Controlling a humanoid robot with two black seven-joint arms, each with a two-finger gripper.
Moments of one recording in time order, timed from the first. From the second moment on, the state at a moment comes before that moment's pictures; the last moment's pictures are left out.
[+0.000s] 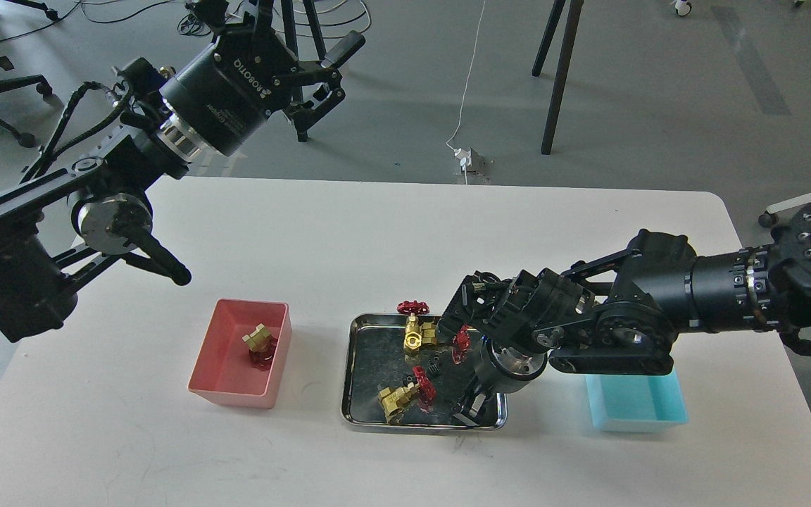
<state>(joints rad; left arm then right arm) -0.95 0.58 -0.45 -1.32 0.13 -0.40 -0.49 1.36 -0.07 -0.58 1.17 -1.37 0.49 0.08</state>
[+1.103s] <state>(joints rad) -0.92 0.55 -0.45 -1.31 0.14 -0.40 -0.49 1.32 -0.04 -0.58 1.10 -1.37 0.49 0.08</state>
